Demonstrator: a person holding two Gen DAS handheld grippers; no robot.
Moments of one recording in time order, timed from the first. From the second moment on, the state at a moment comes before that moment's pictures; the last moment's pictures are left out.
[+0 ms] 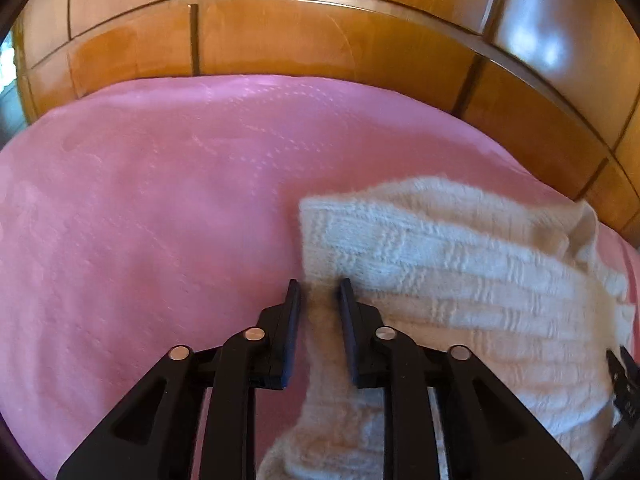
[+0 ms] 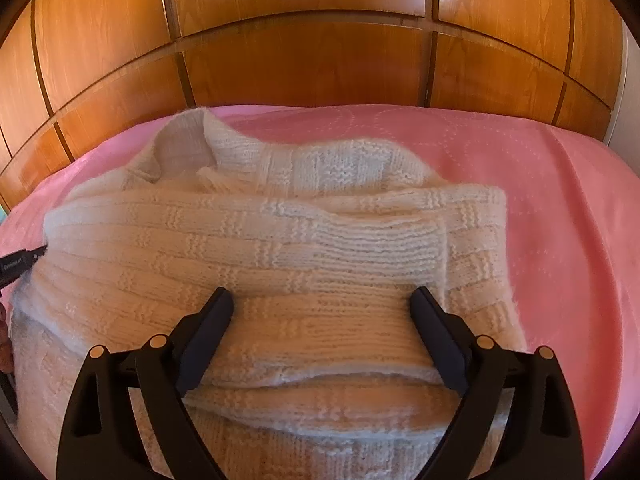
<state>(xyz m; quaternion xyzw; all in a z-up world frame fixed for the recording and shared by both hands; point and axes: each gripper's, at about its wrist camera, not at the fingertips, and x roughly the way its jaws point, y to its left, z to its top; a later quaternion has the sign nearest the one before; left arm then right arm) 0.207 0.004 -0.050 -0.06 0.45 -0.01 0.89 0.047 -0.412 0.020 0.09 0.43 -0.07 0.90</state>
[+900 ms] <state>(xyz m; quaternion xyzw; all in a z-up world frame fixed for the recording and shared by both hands) 0.109 -0.027 -0.019 0.01 0.40 -0.04 0.91 0.047 -0.417 0.020 0.10 0.43 -0.06 0.90</state>
